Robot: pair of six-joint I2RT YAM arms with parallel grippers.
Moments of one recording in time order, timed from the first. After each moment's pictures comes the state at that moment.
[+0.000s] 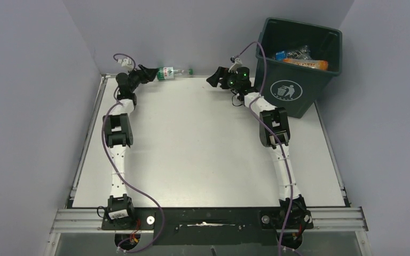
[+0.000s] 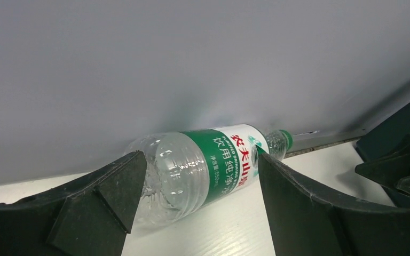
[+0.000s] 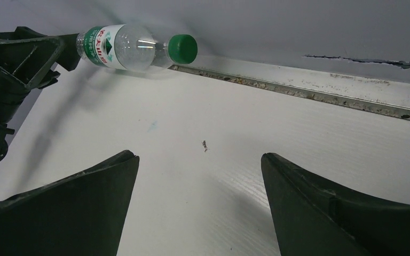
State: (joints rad) left arm 0.11 2.94 2.41 0.68 0.59 -0.67; right arm 0.26 2.68 2.21 0.23 -0.44 0.47
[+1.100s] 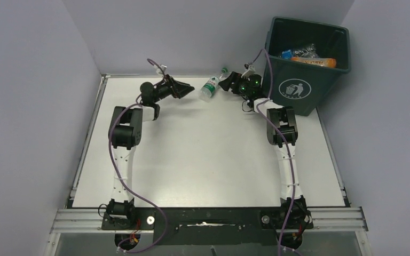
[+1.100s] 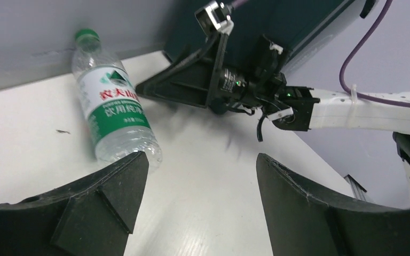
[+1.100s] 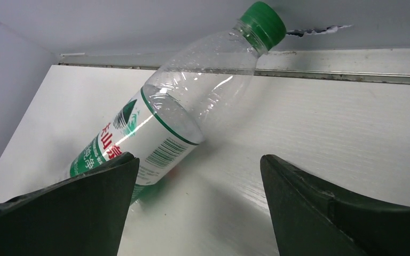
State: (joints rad) left arm -0.17 2.48 1.60 1.17 0.89 -0.91; right arm 0.17 2.65 1.98 0.45 -0.46 0.53
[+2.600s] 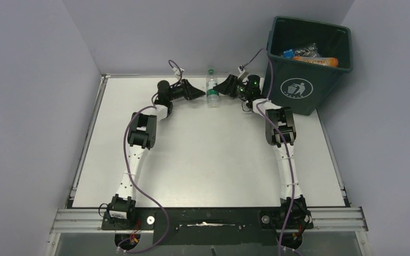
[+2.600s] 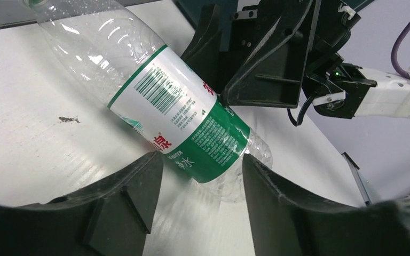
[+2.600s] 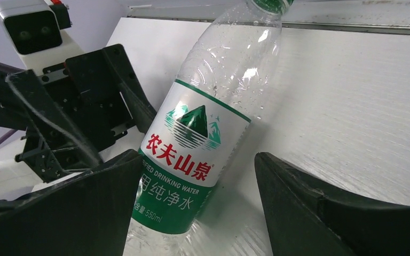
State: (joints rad) left arm -0.22 2.92 2.24 0.84 0.98 -0.91; right arm 0.17 2.68 2.02 0.45 -0.73 0.63
